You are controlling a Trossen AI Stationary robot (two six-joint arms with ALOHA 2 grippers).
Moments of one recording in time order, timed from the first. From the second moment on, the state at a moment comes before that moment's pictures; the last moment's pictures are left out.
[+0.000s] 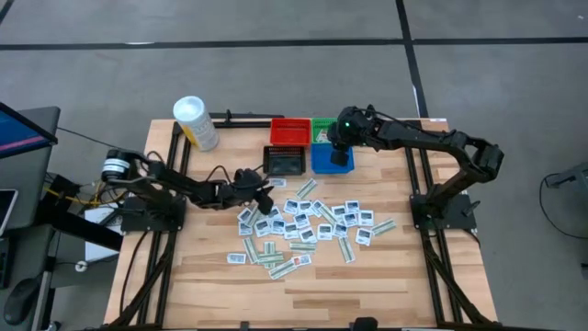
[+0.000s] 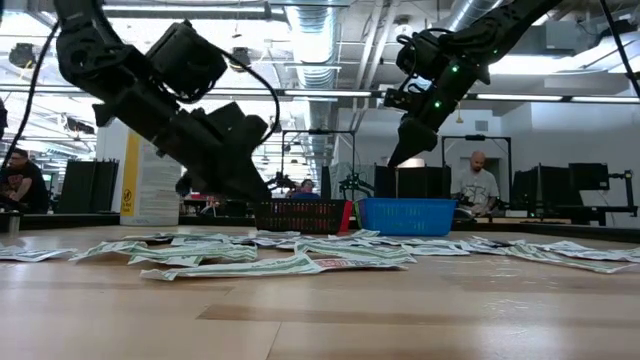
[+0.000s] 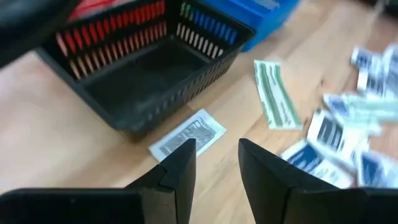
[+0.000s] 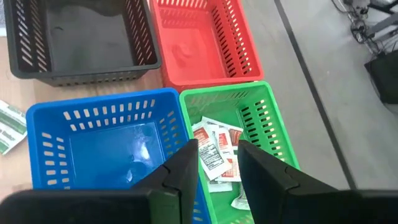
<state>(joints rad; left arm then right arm) -0.02 1.59 0.46 0.52 -0.50 -0.52 -0.53 1.53 0.98 -0.25 0.13 -0.45</state>
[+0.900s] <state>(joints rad) -0.07 1.86 0.54 0.66 -0.70 -0.74 -0.53 1.53 0.98 -0.22 0.13 -0.52</state>
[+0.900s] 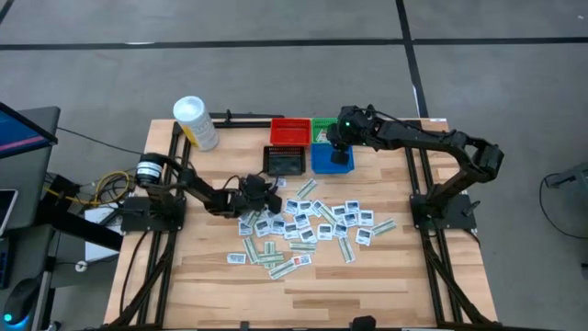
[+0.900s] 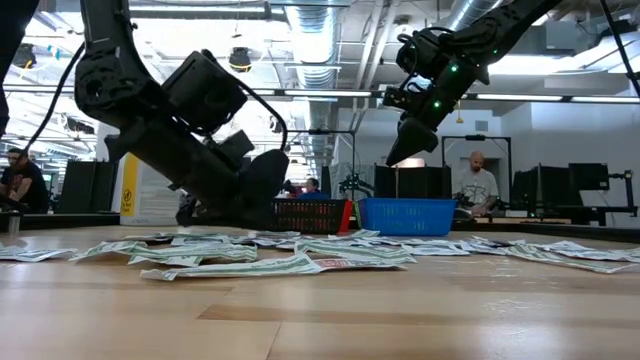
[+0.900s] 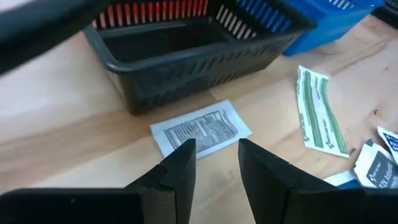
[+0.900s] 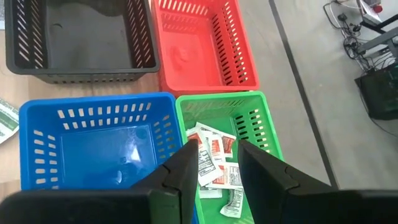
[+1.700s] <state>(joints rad) -0.03 1.88 0.54 0.66 -0.74 -0.74 -0.53 1.53 0.98 -0.22 0.13 -0.53</state>
